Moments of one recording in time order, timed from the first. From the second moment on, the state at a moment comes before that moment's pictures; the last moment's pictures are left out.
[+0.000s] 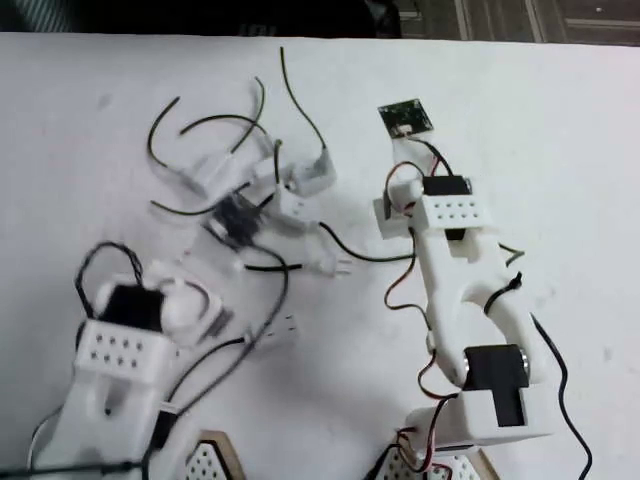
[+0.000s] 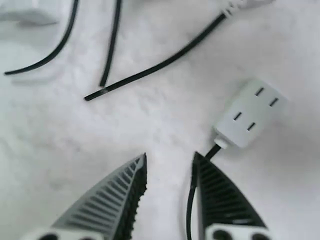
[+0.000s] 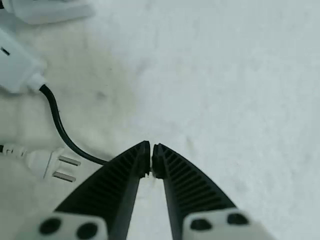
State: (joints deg) left arm 5.4 -50.4 56.4 74.0 -26.2; right arm -6.3 -0.2 21.6 55.4 12.7
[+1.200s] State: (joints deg) left arm 18.9 -7.7 44.0 61.8 -32.9; right arm -6.6 -0.2 21.6 55.4 13.0
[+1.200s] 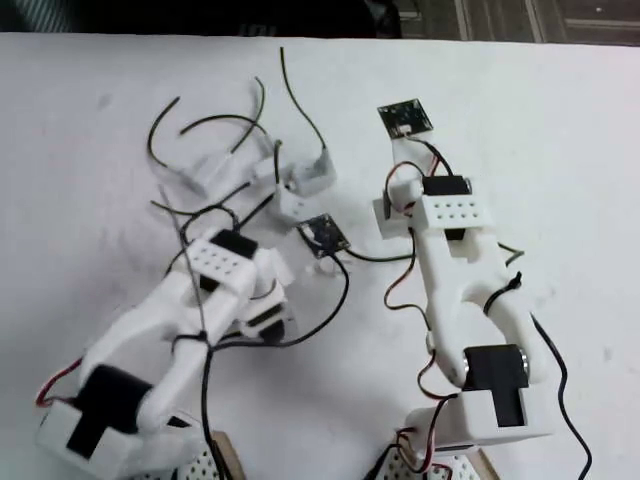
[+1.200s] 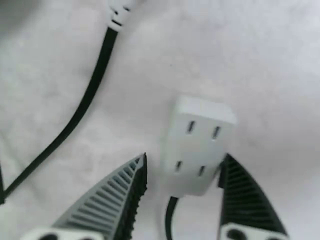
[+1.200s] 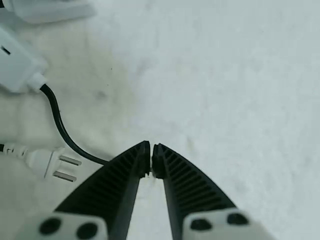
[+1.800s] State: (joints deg) left arm 17.0 -2.2 38.2 64.0 -24.6; right arm -6.6 -0.2 21.6 55.4 13.0
